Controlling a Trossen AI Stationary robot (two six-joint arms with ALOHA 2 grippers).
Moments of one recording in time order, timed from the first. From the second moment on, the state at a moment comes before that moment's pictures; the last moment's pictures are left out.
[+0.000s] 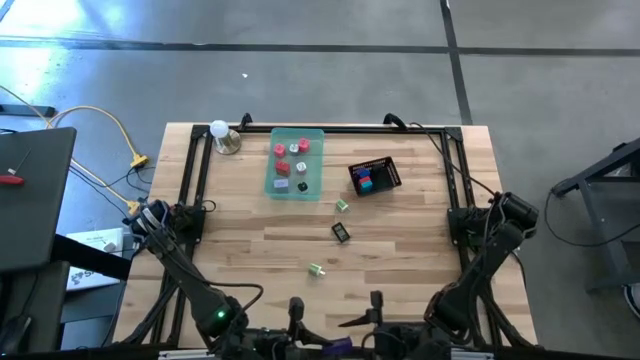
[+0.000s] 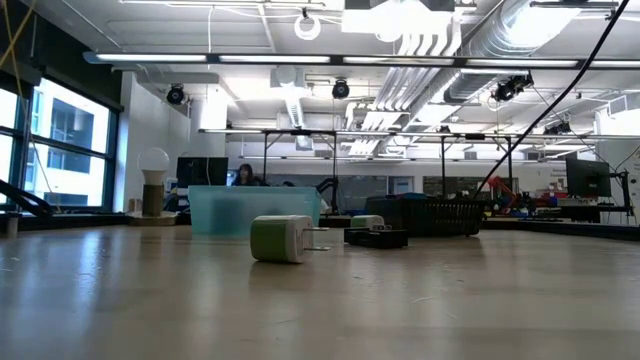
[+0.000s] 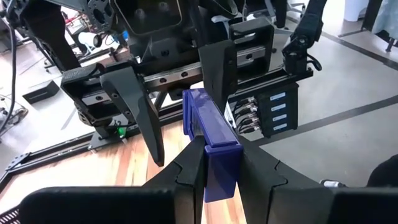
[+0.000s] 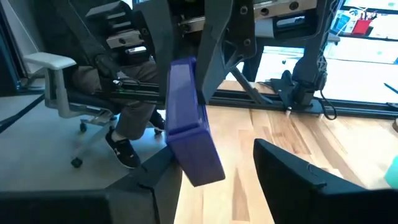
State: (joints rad) left arm -0.84 1.91 1.76 -0.12 -0.78 0.04; right arm 0.89 1.83 1.48 -0.01 0.83 0.25
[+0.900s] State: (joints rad) left arm -0.84 1.91 1.76 -0.14 -0.77 0.02; right arm 0.92 1.83 1.48 0.04 0.78 0.13
